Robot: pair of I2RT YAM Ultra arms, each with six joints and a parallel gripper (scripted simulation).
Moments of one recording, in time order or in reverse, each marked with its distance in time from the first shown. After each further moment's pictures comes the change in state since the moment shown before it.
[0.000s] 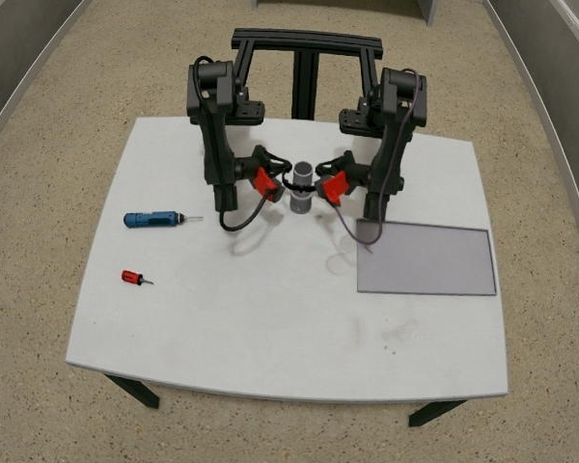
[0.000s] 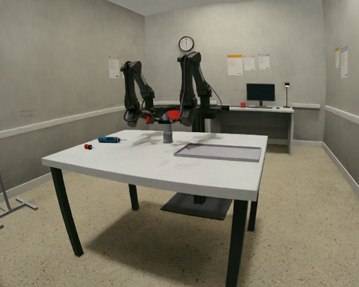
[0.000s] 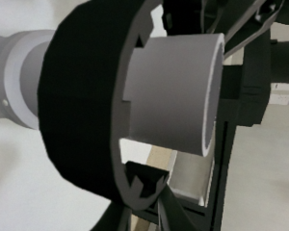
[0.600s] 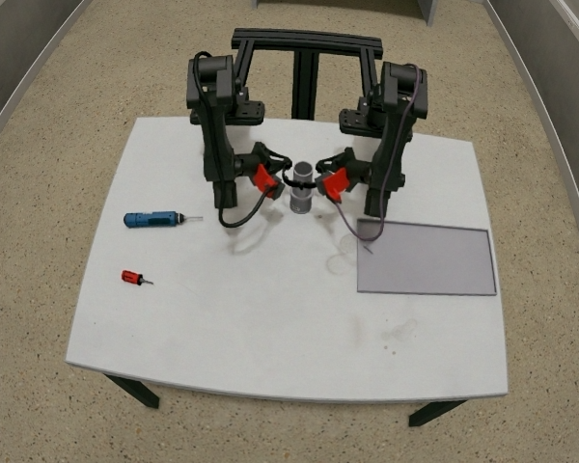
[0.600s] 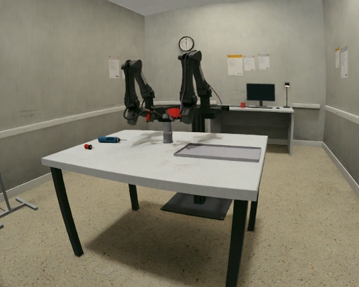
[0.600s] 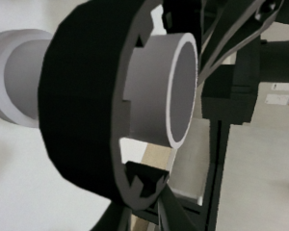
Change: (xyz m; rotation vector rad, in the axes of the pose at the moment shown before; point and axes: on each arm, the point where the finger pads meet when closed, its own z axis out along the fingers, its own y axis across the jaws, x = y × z) left arm 0.000 -0.011 -0.005 0.001 0.000 -0.002; right arm 0.000 0.012 -0.004 -0.002 0.000 0.002
